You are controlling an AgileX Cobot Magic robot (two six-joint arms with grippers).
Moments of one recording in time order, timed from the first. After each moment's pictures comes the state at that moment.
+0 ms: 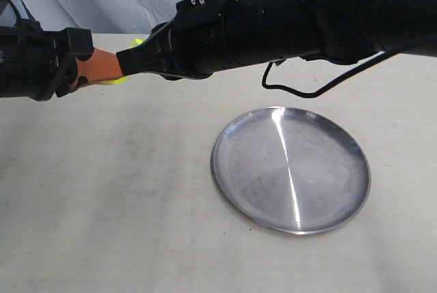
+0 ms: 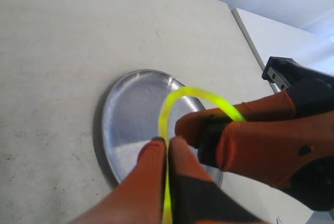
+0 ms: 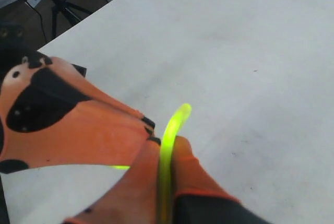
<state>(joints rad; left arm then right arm) -0.21 1.20 -0.70 -1.40 0.68 0.91 0.61 1.62 -1.15 1.22 0.42 -1.01</state>
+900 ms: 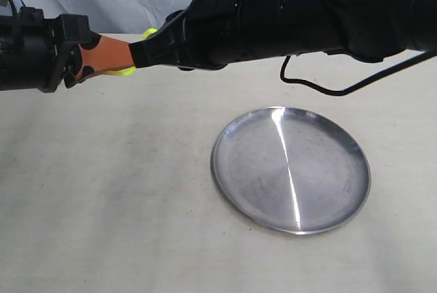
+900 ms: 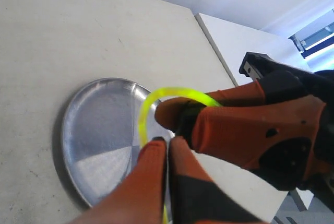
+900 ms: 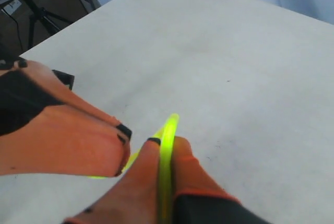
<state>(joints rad) -0.21 1.20 -0.71 -1.51 0.75 1.00 0.61 1.55 -1.13 1.09 0.34 -0.92</state>
